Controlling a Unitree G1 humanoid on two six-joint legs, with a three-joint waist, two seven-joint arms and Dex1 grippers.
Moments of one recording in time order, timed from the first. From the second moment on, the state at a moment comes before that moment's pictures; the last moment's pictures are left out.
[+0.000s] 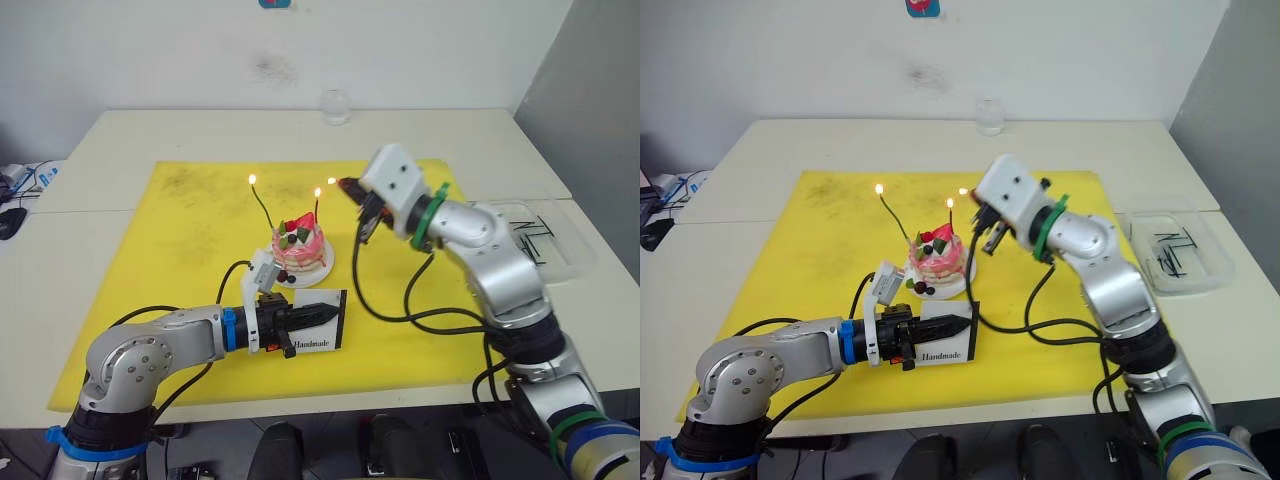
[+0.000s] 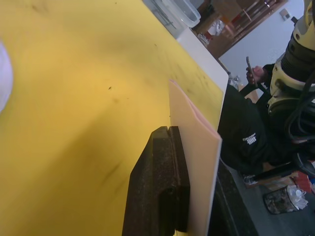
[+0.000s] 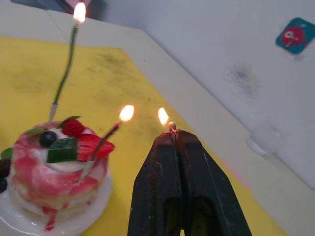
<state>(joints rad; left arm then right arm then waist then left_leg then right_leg) -0.23 0.59 0.08 -0.43 -1.14 1.15 -0.51 -0.75 -0.42 0.18 -0.31 0.02 0.64 0.59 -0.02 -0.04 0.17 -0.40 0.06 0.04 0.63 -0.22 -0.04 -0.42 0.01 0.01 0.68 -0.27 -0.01</state>
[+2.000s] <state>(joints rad) -0.30 0.63 0.03 -0.36 -1.22 1.33 -0.21 -0.36 -0.90 -0.17 -0.61 0.63 0.91 0.87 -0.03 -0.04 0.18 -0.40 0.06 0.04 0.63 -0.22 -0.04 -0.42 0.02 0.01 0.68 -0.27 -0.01</state>
